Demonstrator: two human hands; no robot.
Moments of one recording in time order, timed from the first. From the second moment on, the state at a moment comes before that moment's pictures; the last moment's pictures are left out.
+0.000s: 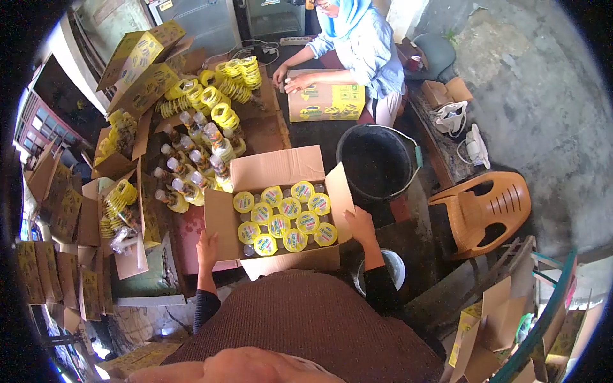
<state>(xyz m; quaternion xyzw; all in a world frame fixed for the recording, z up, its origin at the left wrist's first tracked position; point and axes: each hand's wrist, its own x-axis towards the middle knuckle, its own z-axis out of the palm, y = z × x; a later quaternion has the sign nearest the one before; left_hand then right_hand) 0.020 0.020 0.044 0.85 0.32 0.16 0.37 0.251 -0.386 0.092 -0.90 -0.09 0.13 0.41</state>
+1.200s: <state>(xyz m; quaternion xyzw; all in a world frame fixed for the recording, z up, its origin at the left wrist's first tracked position) 0.031 0.005 -0.039 0.91 0.30 -0.03 0.27 0.296 -0.417 0.053 -0.63 0.25 0.12 0.72</state>
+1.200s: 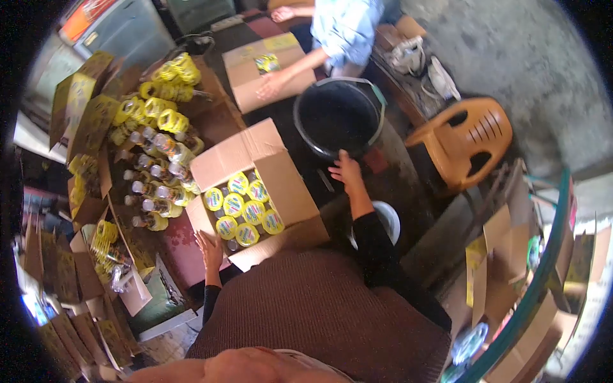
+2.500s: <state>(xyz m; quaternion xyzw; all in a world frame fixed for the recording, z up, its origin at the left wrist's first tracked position) 0.047 -0.028 -0.067 0.87 0.36 0.08 0.33 0.173 -0.380 0.035 -0.85 -0.01 -0.02 0.53</state>
